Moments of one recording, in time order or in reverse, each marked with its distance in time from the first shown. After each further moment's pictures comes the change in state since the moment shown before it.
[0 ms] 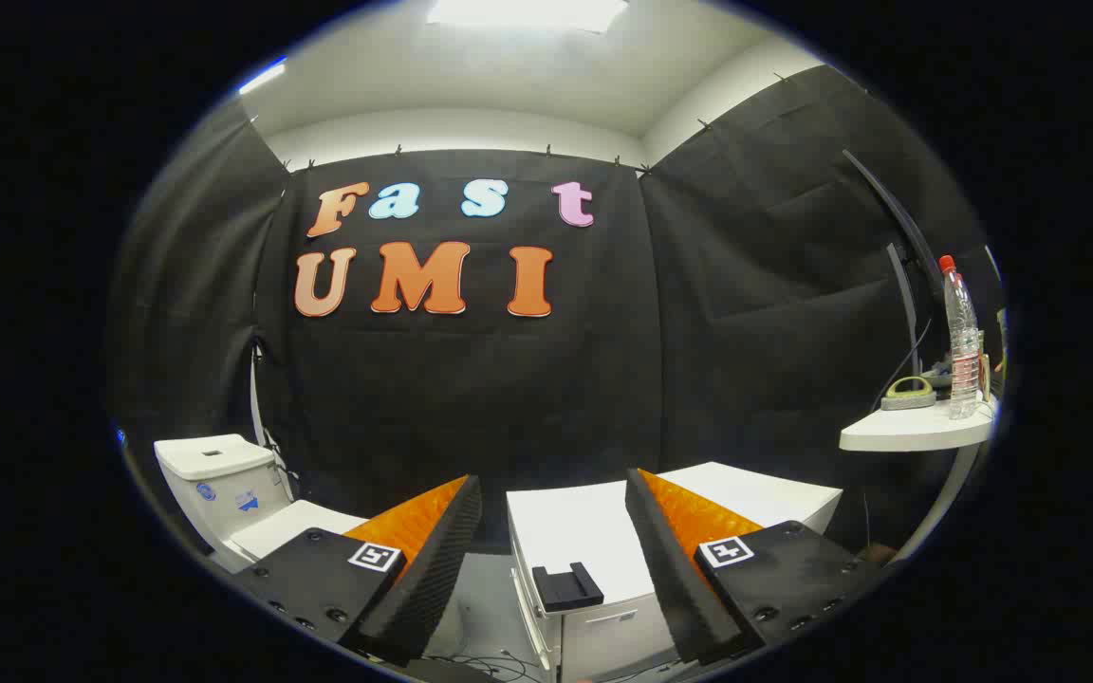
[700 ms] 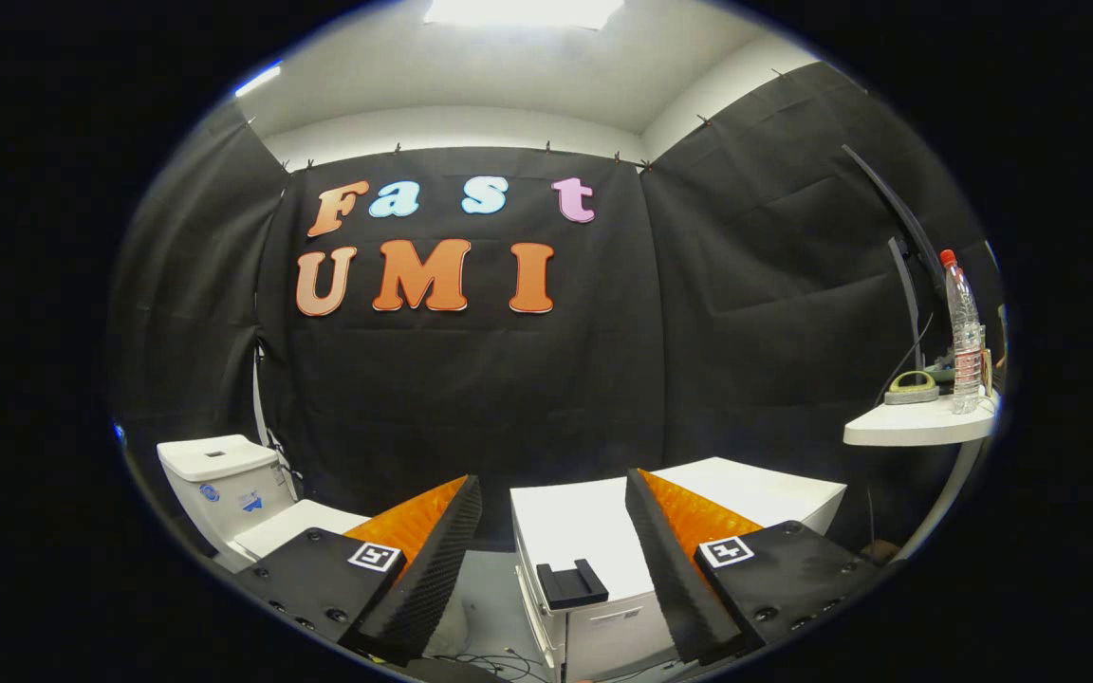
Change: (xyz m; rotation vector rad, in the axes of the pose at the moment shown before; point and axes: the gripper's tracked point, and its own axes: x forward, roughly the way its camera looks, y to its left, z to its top) arm 0.000 0.003 -0.001 0.009 0.010 0.006
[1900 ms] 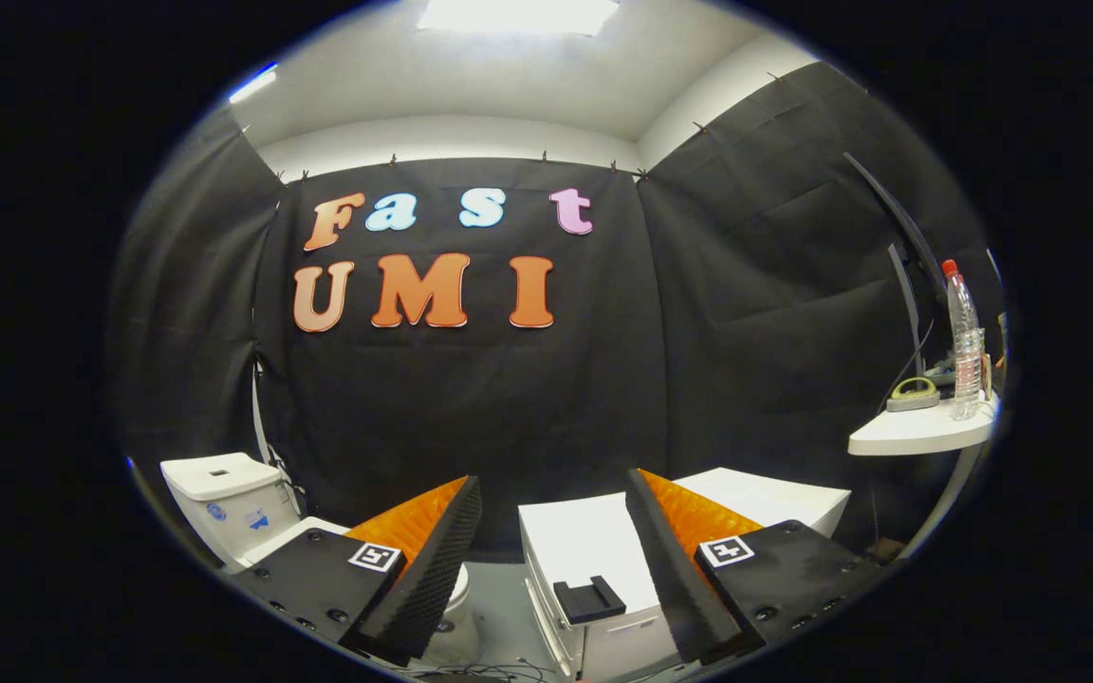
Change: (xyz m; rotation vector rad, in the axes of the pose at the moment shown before) arm 0.014 0.030 0.042 0.028 -0.066 -0.005
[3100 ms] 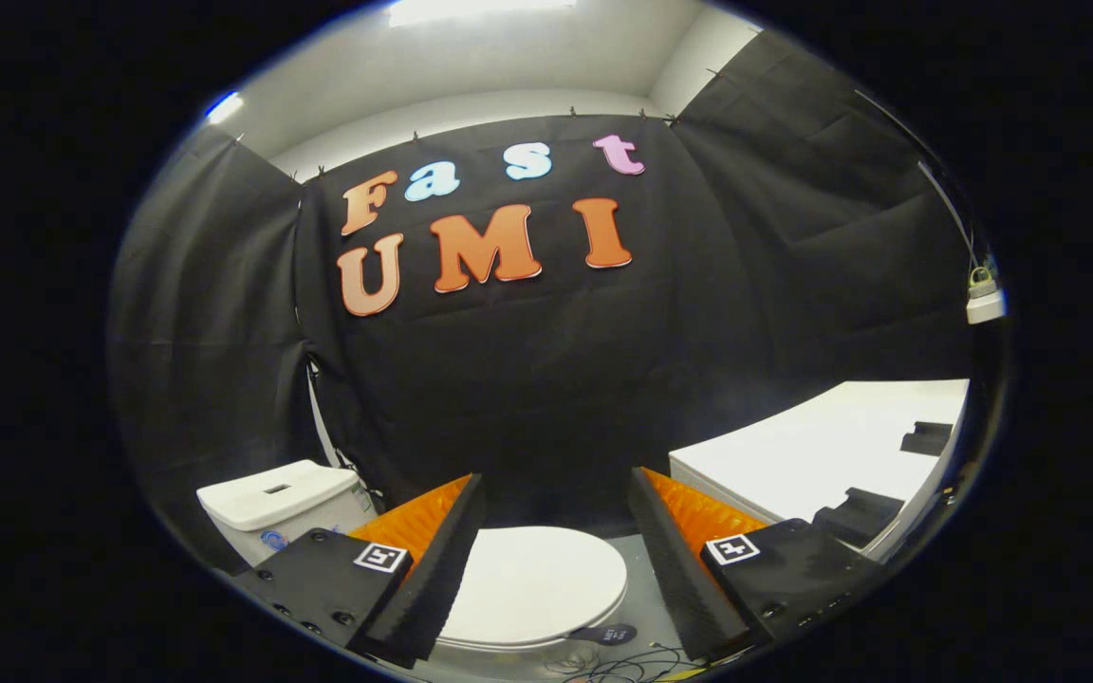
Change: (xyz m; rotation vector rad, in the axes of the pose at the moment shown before) arm 0.036 0.196 -0.182 0.149 0.310 0.180
